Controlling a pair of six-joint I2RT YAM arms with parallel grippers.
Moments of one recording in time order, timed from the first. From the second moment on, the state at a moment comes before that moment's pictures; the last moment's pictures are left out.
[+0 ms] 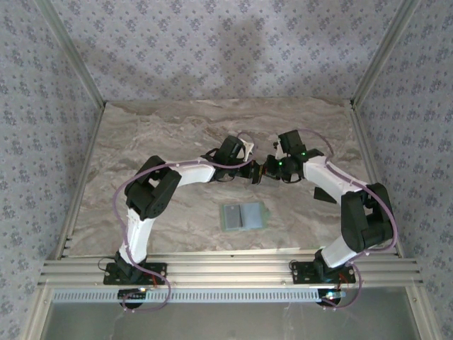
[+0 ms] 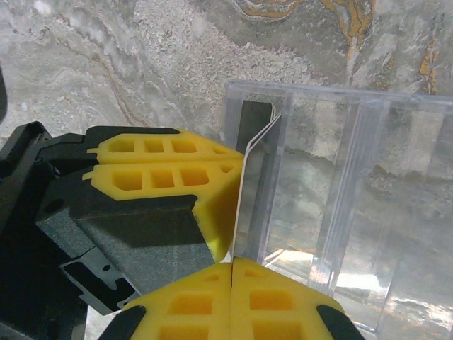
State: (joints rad) left arm -0.77 2.10 1.34 0.07 0.41 -0.50; right arm 0.33 1.54 0.99 -0.47 -0.37 0.58
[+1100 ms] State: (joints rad) left arm -0.71 2.00 1.17 0.20 0.59 -0.59; right arm 0.36 1.54 1.00 -0.48 -0.41 0.58
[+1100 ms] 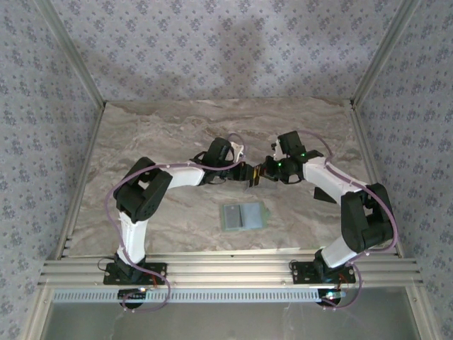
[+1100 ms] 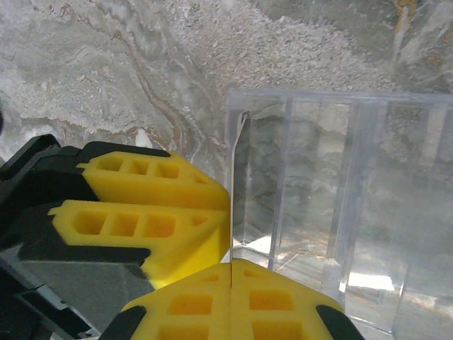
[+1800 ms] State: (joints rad) left arm -0.68 1.80 0.99 0.23 0.56 -0.59; right arm 0.39 1.41 1.02 -0.54 -0.29 0.57
